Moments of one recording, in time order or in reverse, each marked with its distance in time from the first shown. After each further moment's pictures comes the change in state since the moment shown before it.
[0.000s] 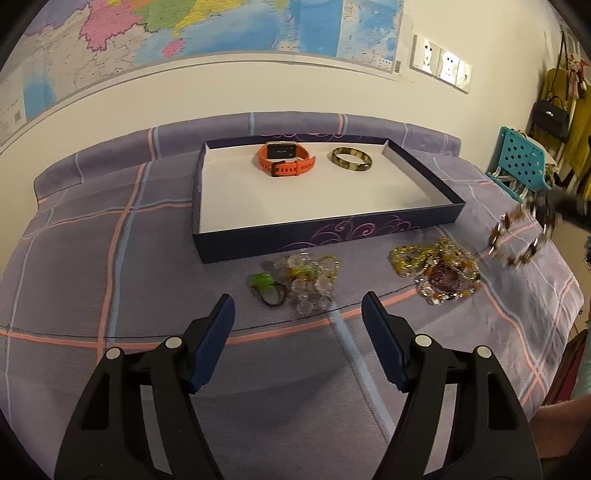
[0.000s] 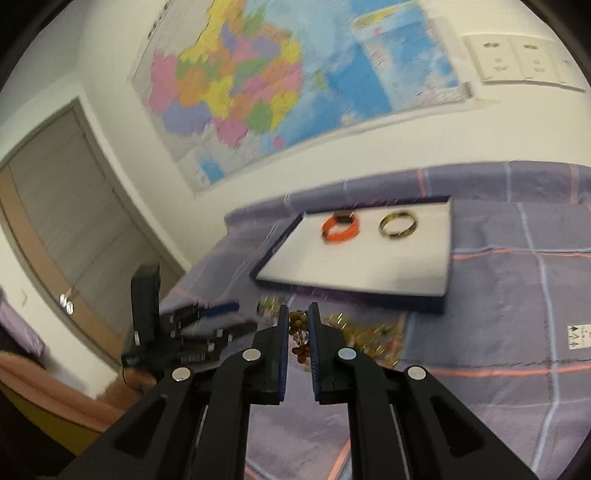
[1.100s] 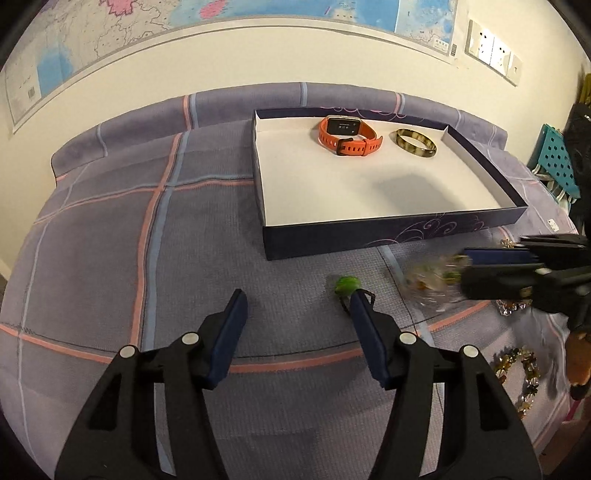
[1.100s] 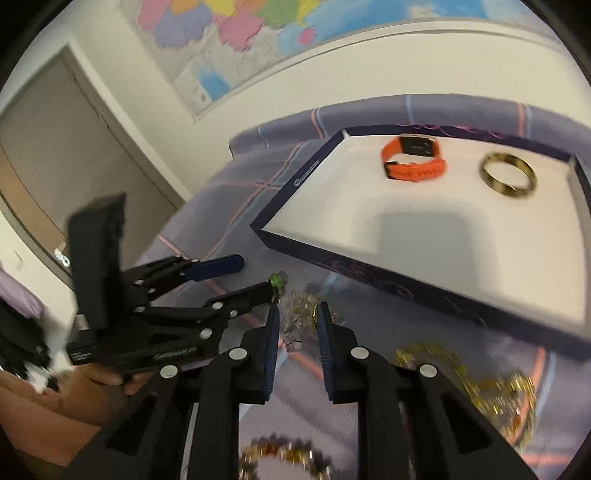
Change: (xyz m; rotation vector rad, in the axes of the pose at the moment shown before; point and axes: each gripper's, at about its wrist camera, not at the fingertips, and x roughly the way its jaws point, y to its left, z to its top) left arm 0.032 0.040 0.011 -0.056 0.109 0.107; right arm 0.129 0.011 0.015 0.001 0.225 0.051
